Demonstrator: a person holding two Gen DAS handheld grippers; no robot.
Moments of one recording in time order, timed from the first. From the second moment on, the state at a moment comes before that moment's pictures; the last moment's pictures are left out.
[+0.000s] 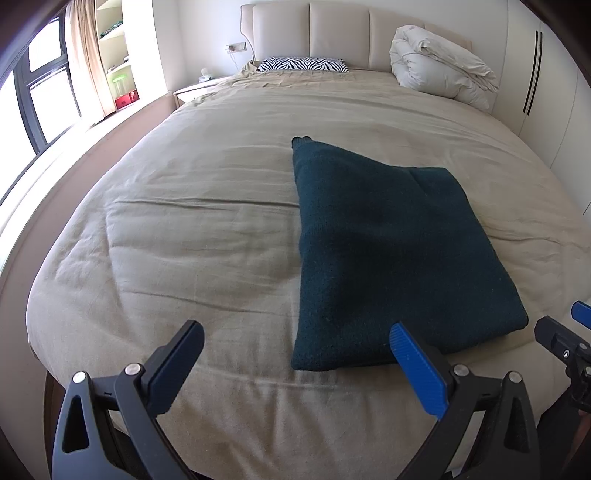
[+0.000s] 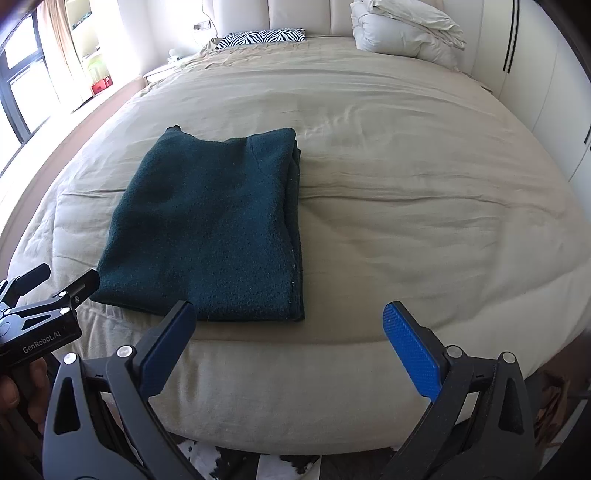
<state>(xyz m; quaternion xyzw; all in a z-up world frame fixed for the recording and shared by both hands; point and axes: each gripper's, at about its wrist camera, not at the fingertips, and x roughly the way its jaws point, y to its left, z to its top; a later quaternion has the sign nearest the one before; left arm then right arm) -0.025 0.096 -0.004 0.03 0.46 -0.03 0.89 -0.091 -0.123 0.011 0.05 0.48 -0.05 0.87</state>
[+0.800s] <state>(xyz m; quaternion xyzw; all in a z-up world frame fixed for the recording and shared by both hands) -0.026 0.094 -0.005 0.03 0.46 -0.03 0.89 -0.093 -0.123 0.006 0.05 0.49 -0.05 0.87</state>
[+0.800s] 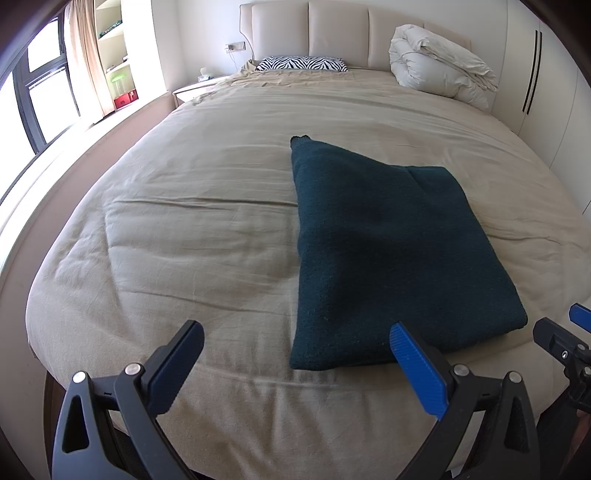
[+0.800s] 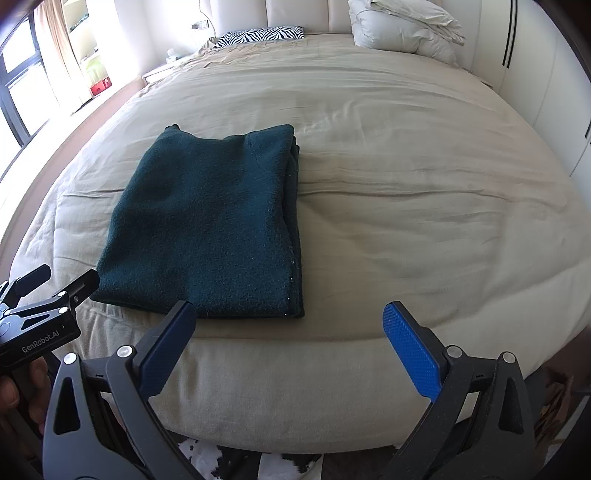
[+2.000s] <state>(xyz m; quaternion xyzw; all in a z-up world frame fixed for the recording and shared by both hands) -0.025 0.092 -0.006 0.03 0.46 -0.03 0.89 -0.093 -0.125 0.006 0.05 0.49 -0.05 0.87</state>
